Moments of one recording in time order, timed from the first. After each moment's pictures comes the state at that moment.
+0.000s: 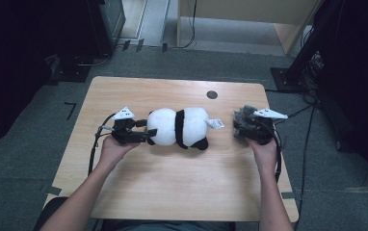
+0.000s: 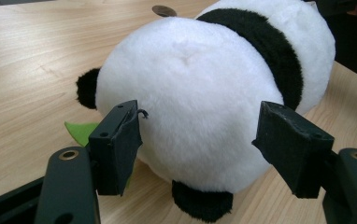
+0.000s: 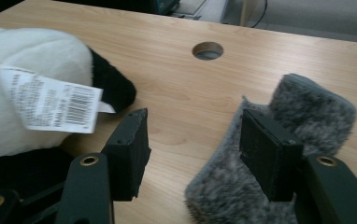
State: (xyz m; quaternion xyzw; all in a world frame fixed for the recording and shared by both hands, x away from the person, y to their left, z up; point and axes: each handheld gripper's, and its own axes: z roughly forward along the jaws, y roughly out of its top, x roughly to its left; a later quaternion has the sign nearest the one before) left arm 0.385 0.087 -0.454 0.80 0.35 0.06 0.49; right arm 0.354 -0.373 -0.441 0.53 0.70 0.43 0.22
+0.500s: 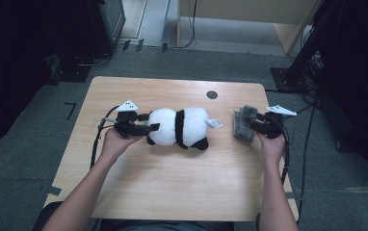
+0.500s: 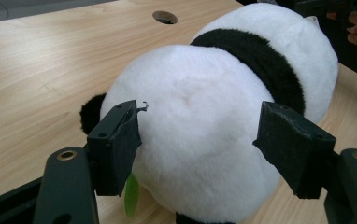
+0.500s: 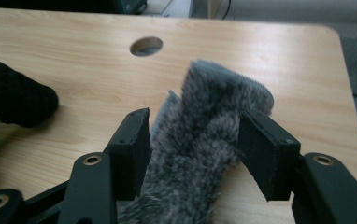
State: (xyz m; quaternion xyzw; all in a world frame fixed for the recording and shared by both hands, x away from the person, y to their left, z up) left arm 0.399 0.076 -0.437 0.80 0.34 0.06 0.48; right arm 0.382 -0.417 -0.465 0.57 0.67 0.41 0.24
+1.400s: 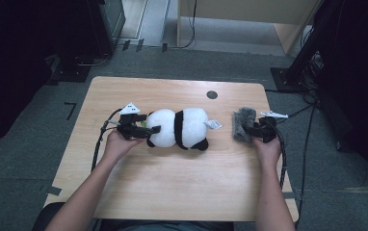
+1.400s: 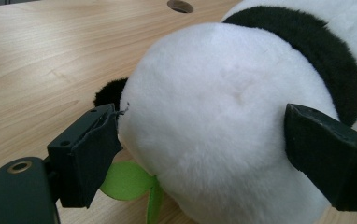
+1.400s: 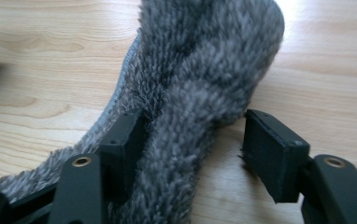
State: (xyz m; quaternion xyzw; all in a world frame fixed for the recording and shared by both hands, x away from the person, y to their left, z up) left arm 0.409 0.076 -0.467 0.80 0.35 0.08 0.47; right arm 0.399 -0.424 -0.515 0.61 0.68 0.37 0.18
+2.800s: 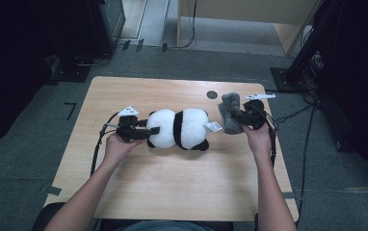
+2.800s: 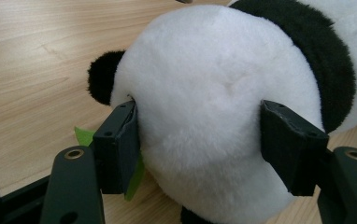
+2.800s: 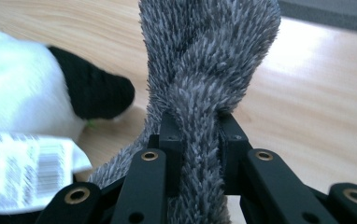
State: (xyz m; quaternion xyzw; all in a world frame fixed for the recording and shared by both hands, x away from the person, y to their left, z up) left arm 0.401 0.079 -0.470 0.79 0.38 0.04 0.47; right arm 0.396 -0.348 -0.412 0.54 0.74 0.35 0.18
